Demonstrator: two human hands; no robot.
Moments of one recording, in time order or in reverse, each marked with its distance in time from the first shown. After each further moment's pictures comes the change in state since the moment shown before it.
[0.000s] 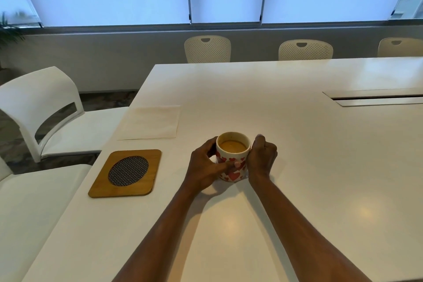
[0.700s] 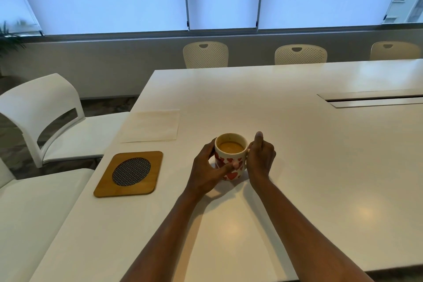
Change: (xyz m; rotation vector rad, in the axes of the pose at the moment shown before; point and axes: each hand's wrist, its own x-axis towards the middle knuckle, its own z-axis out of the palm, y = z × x) left_hand -0.014 0.002 0.007 0.064 0.016 -0.020; right_hand -0.011 -0.013 -0.015 -0.075 -0.033 -0.038
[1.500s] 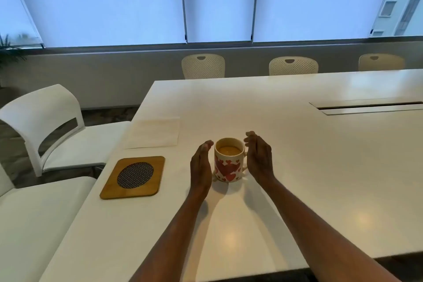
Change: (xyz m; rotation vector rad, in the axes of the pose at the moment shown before) left_hand 0.000 0.009 0.004 -0.305 0.275 -0.208; right_hand -0.003 -0.015 -0.027 -0.079 -0.229 -0.319
